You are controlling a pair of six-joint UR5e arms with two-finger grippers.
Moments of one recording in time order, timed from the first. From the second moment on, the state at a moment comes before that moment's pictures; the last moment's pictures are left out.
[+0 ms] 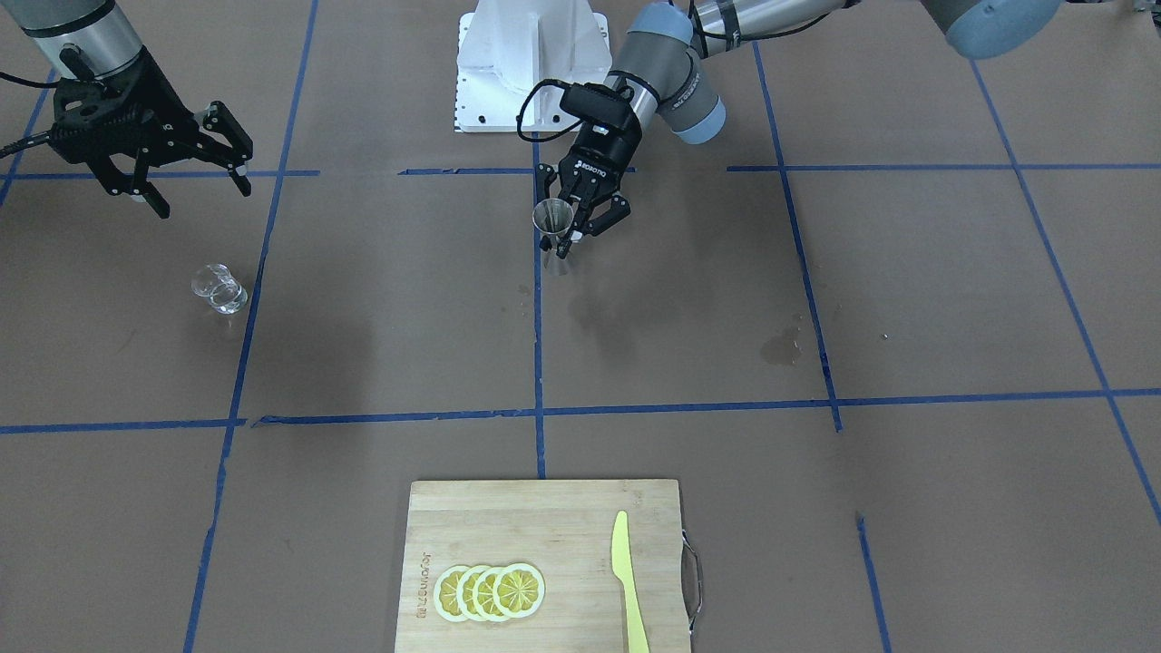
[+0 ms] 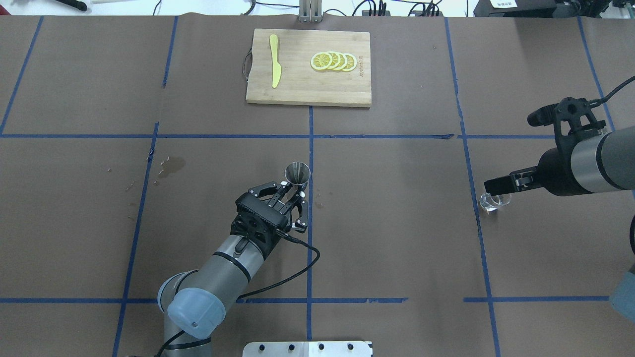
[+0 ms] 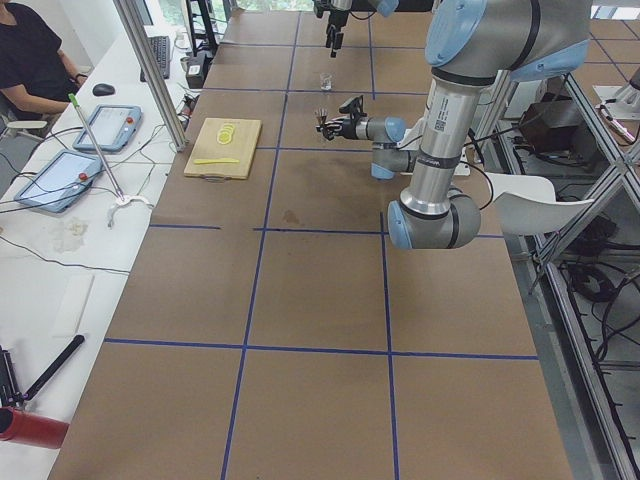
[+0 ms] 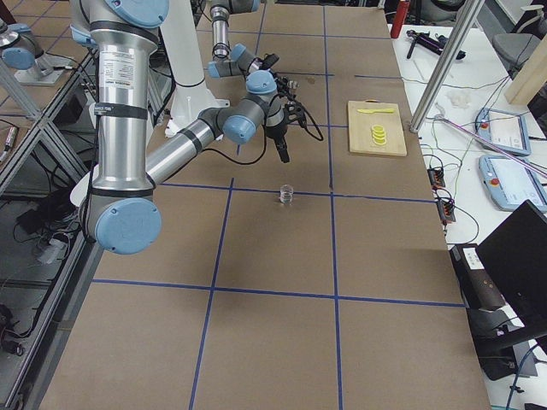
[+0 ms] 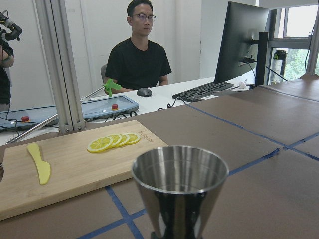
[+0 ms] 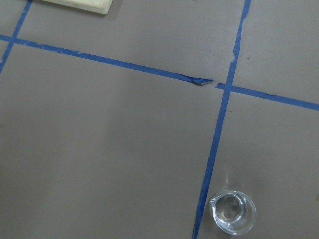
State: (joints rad) left arm -0.16 -2.11 -1.49 -2.82 -0.79 -0.50; right arm 0.75 -1.63 2.24 -1.31 1.93 0.83
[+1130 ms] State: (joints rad) left arm -0.16 -2.12 -1.48 -2.83 -0.84 -0.46; right arm 0.30 -1.69 2.25 -1.28 1.21 1.38
